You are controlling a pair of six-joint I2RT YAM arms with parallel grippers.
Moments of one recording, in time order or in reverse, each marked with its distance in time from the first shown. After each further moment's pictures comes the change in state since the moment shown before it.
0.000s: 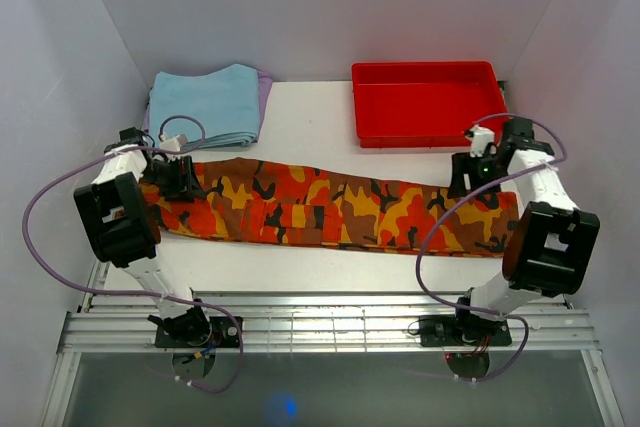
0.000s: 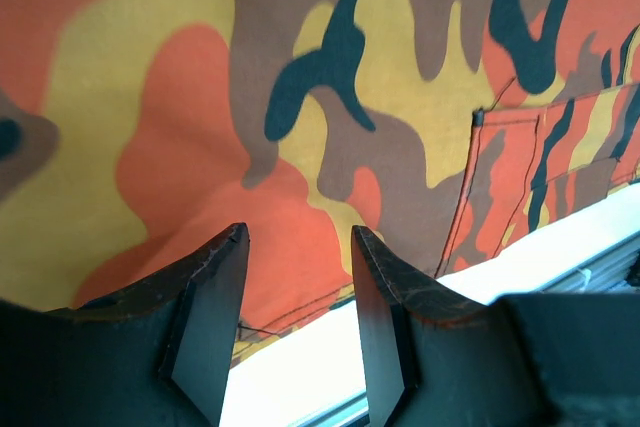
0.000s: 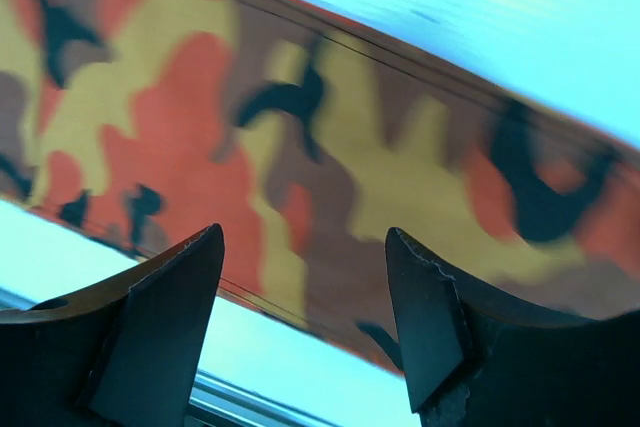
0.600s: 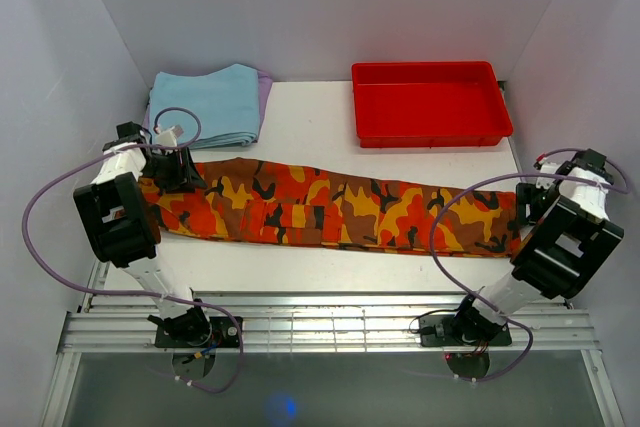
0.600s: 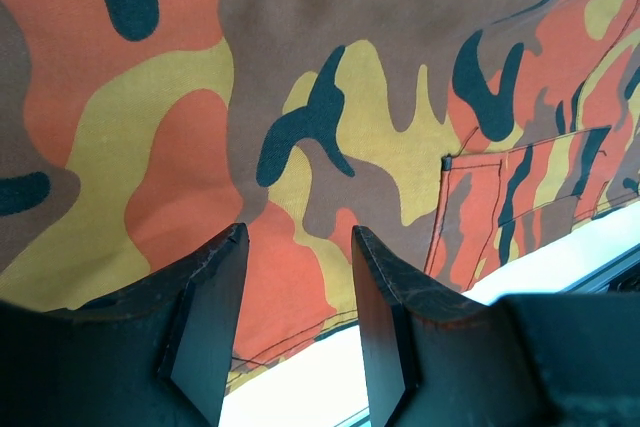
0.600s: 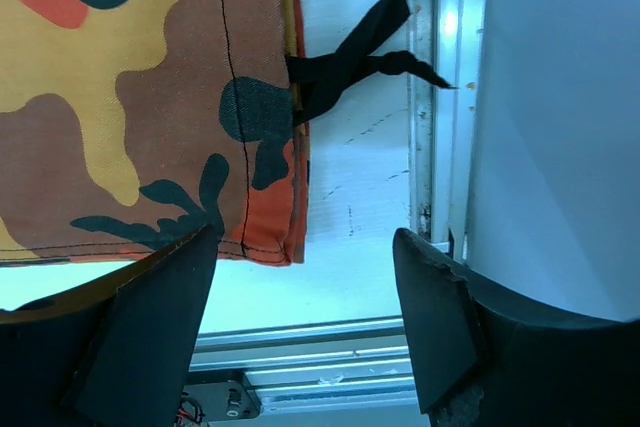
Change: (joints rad) left arm 0.000 0.001 0.007 0.075 0.045 -0.078; right arm -0.494 0.012 -0.019 -0.056 0.351 -0.136
